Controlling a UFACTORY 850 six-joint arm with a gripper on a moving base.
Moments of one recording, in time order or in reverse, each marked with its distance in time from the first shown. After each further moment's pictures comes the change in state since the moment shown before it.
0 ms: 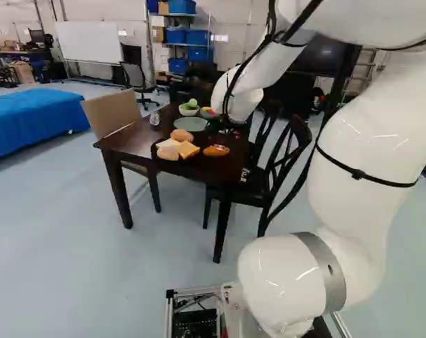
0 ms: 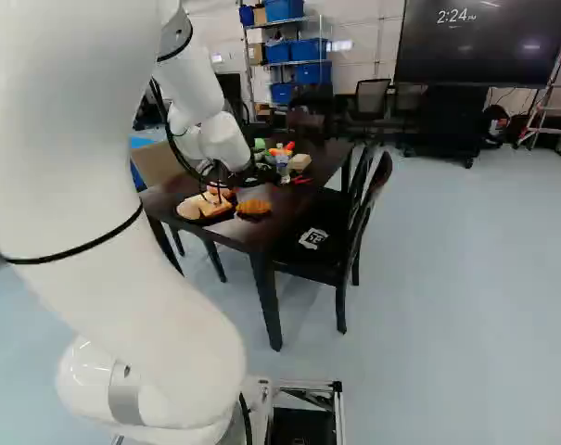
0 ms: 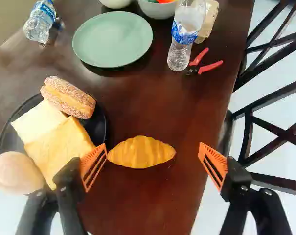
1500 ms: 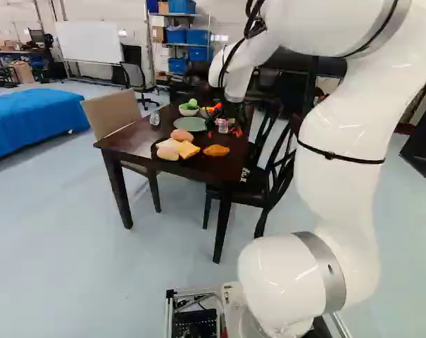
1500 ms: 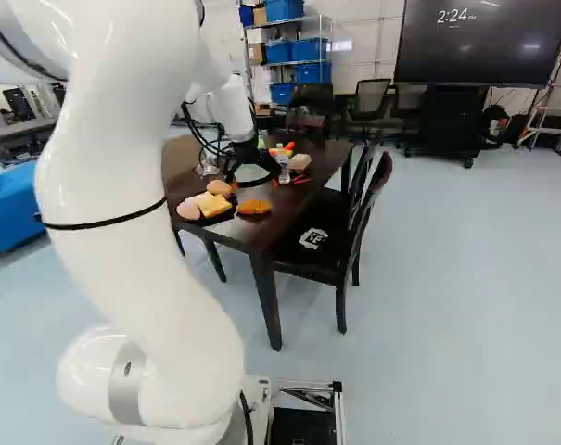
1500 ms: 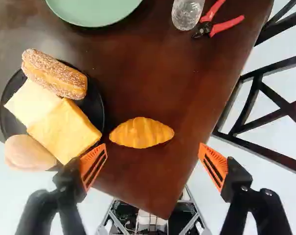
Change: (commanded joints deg) arm -0.1 -10.1 -20.9 0.0 -33.9 0.0
